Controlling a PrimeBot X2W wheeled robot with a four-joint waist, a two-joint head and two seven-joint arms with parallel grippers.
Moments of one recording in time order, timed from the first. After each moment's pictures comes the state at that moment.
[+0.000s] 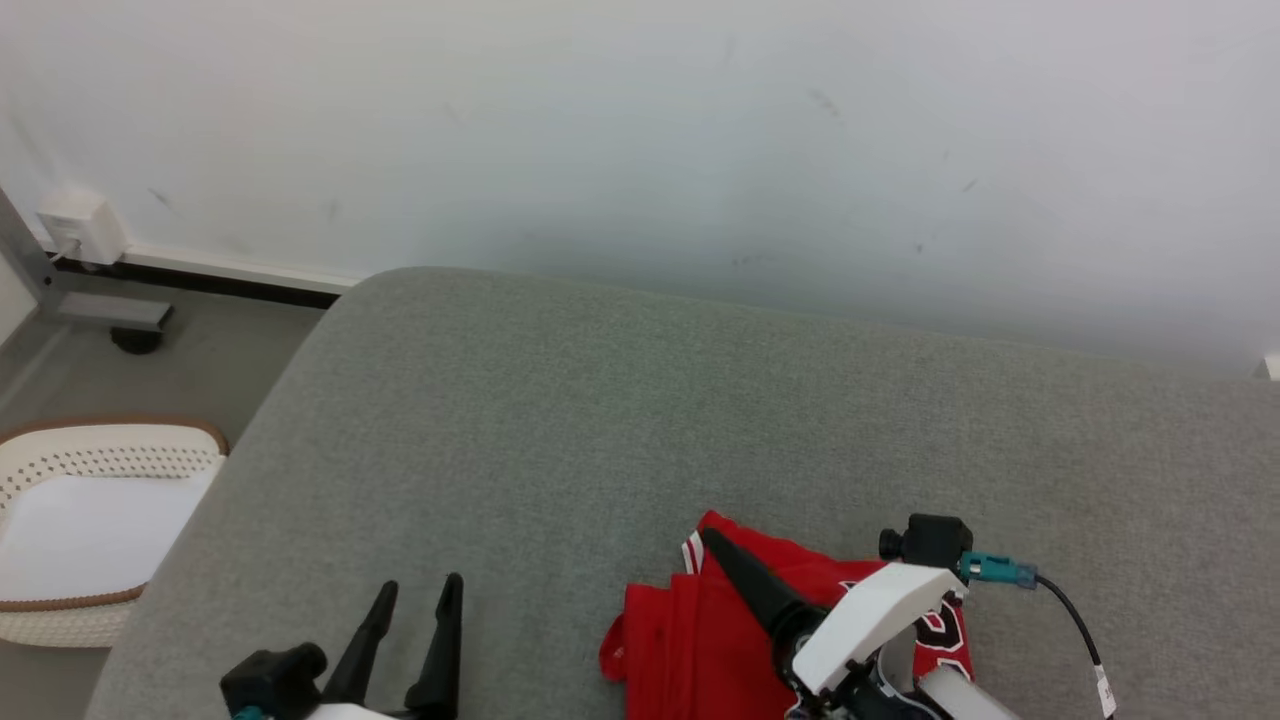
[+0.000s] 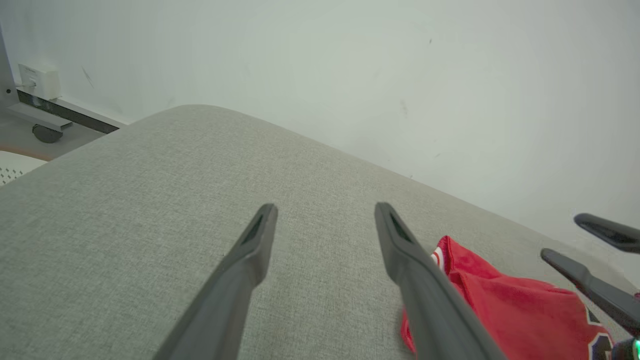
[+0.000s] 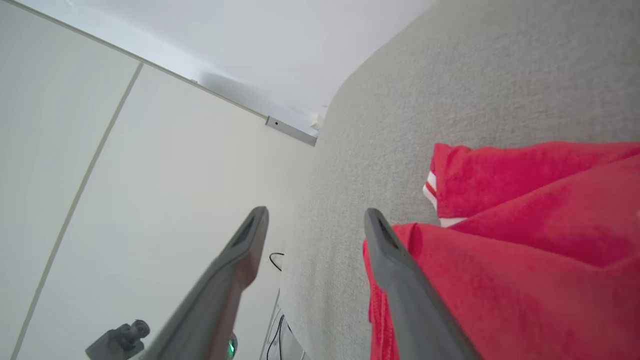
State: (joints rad) left arm -0.09 0.11 -0.17 0.35 -0.45 -0.13 -0.26; right arm -0.47 -0.05 0.79 0.56 1.54 0.13 0.06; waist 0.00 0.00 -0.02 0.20
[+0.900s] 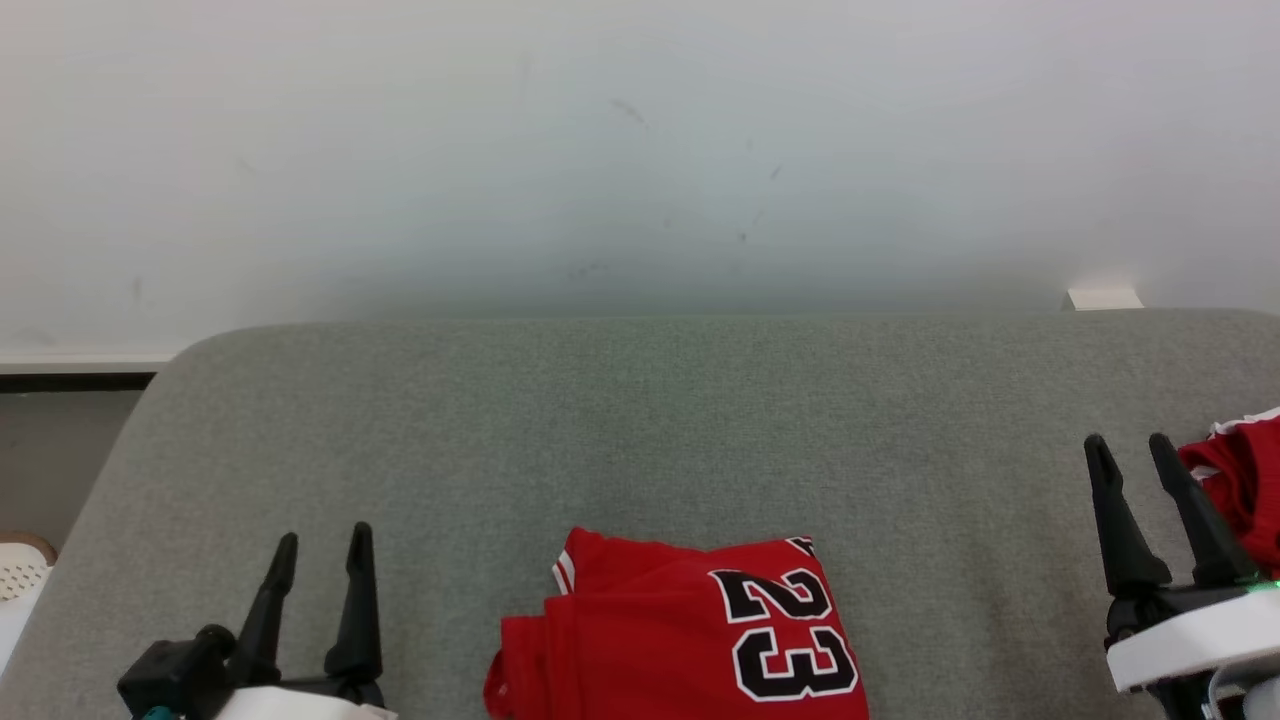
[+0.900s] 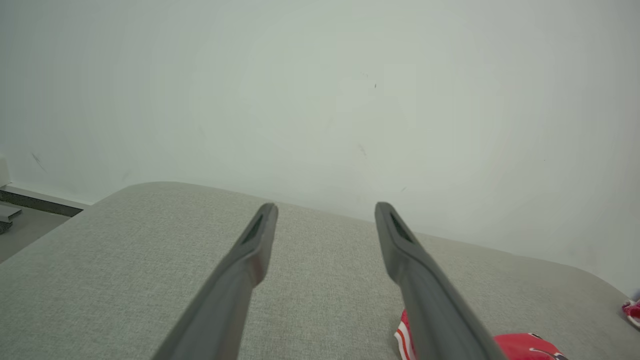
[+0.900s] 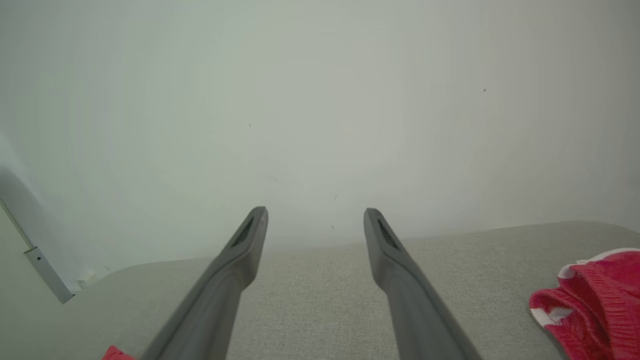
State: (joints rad) left arm -0.06 0.08 0.01 0.19 -0.32 -0.11 -0.26; right arm -0.28 -0.39 0.33 0.30 0.83 0.13 -0.26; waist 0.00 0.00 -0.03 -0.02
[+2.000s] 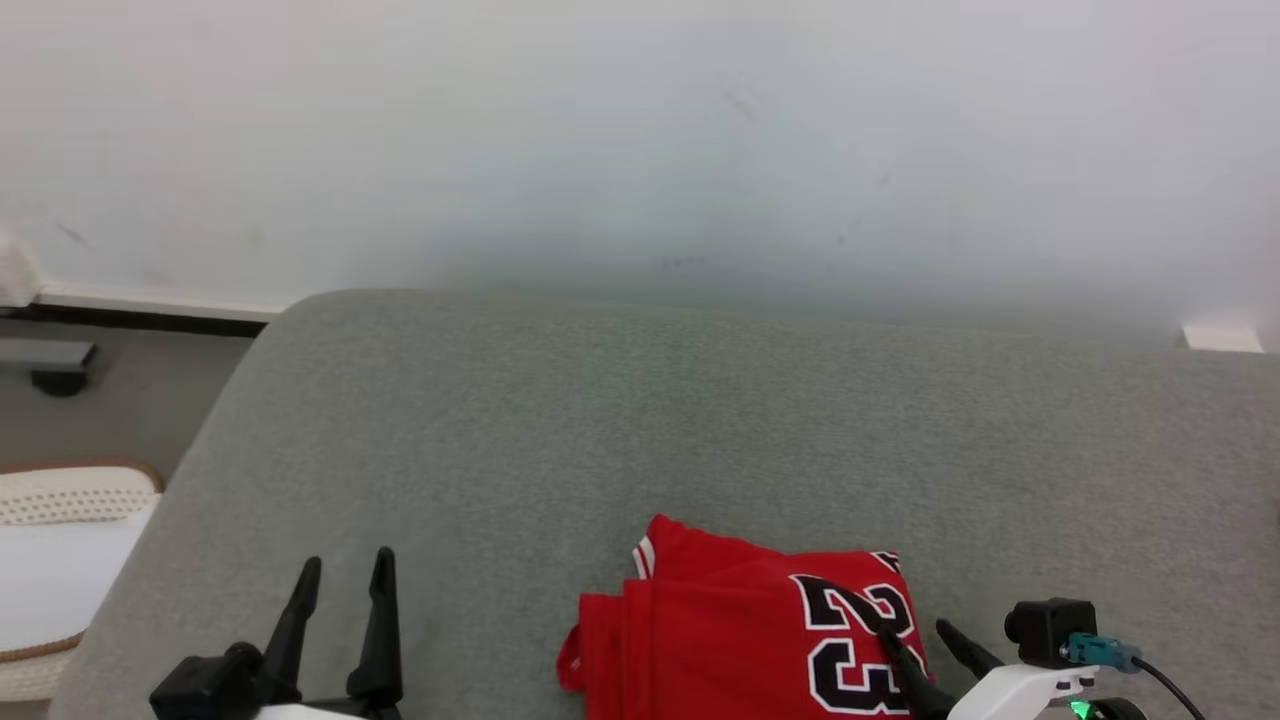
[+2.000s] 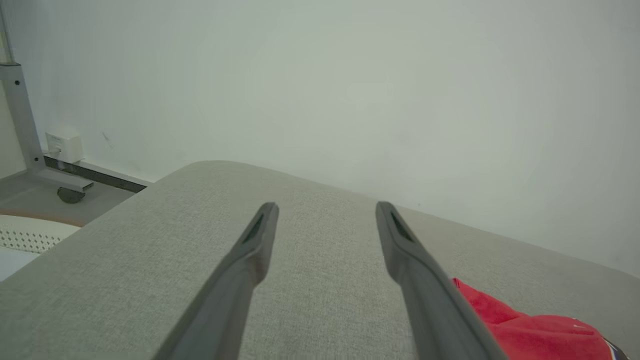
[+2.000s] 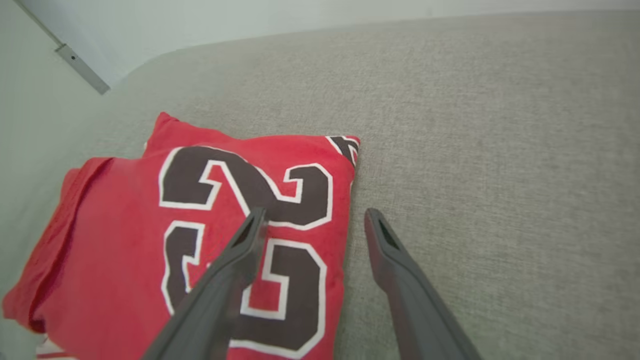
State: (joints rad) left arm -0.04 0.05 0.02 0.21 -0.27 -0.13 -0.26; right arm -0.23 -0.12 0.37 0.54 0.58 0.13 0.07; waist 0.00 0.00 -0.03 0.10
